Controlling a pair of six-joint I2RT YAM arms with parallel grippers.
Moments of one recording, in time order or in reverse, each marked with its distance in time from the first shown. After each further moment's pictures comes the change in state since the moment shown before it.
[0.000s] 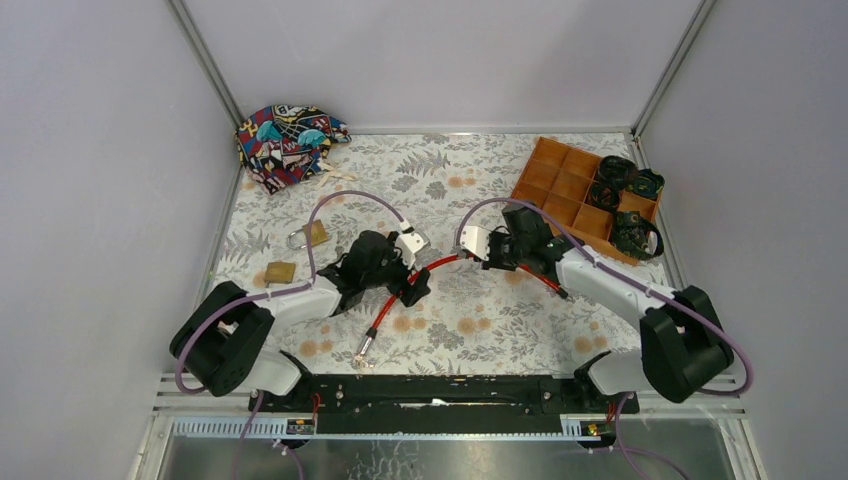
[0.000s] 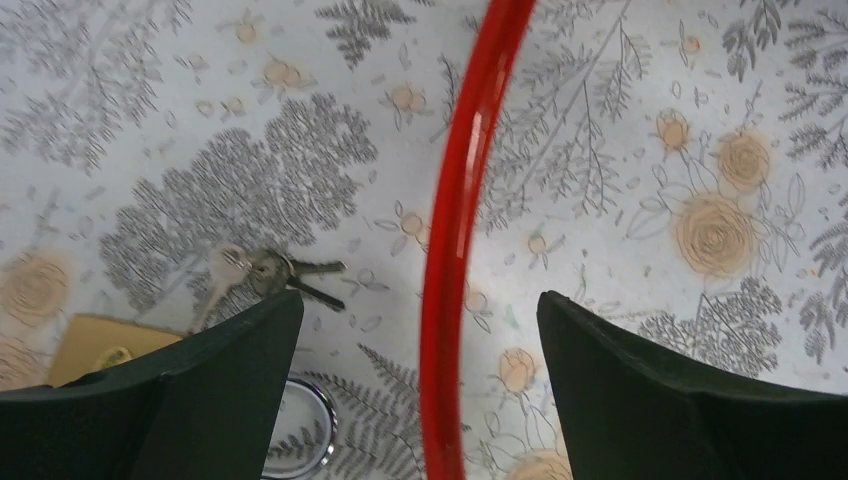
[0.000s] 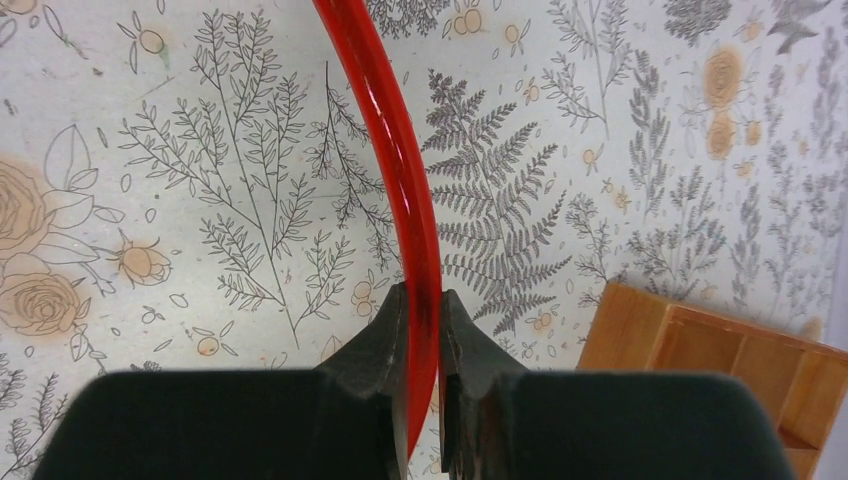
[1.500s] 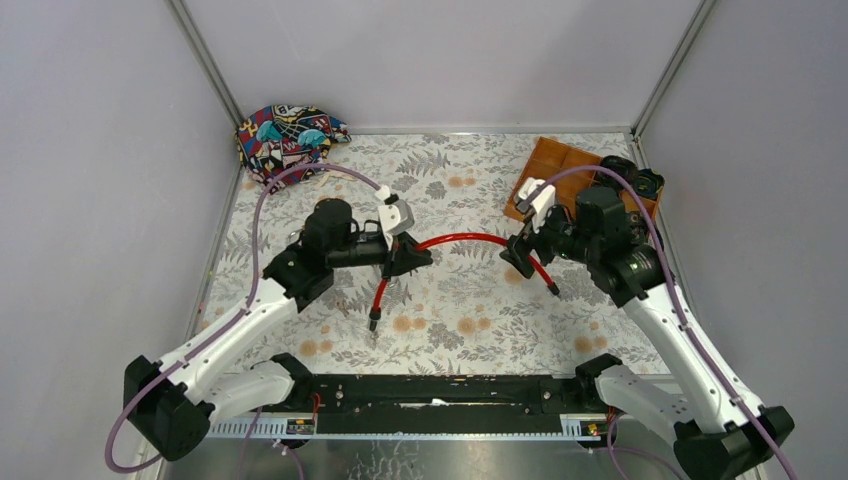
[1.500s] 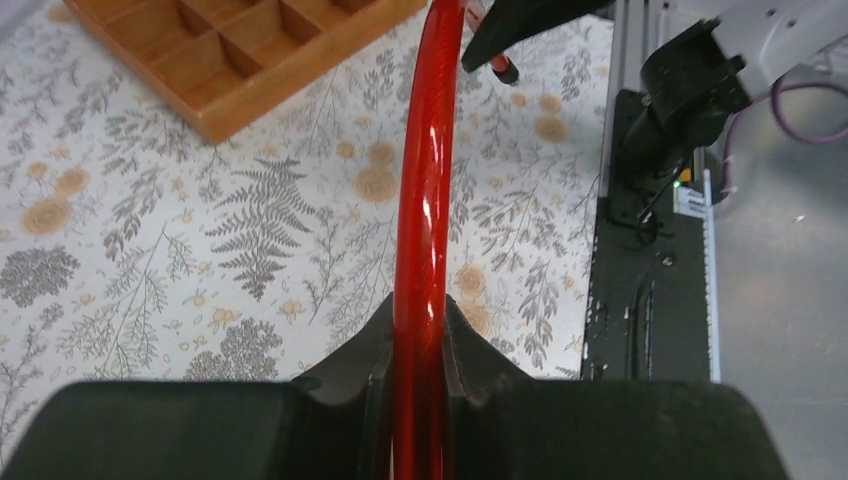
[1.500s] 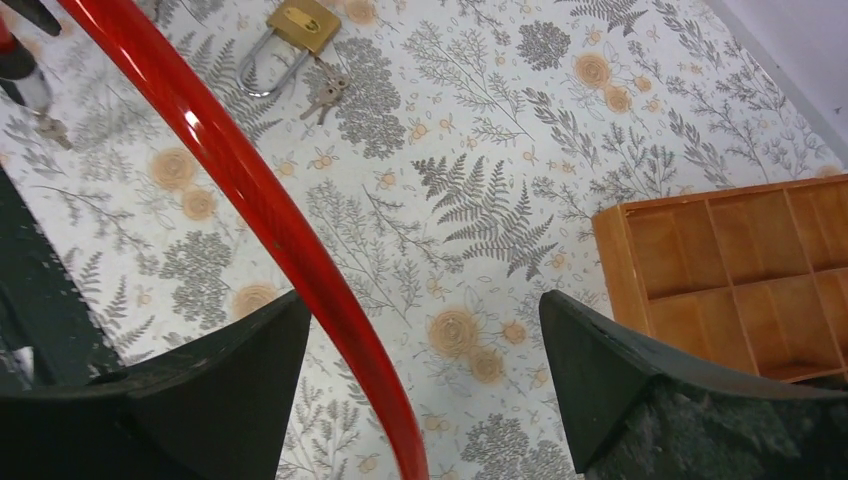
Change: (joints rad) left arm 0.016 -0.352 0.311 -0.374 0.354 0.002; right arm -0.138 -0.443 0.172 -0.300 -0.129 0.533
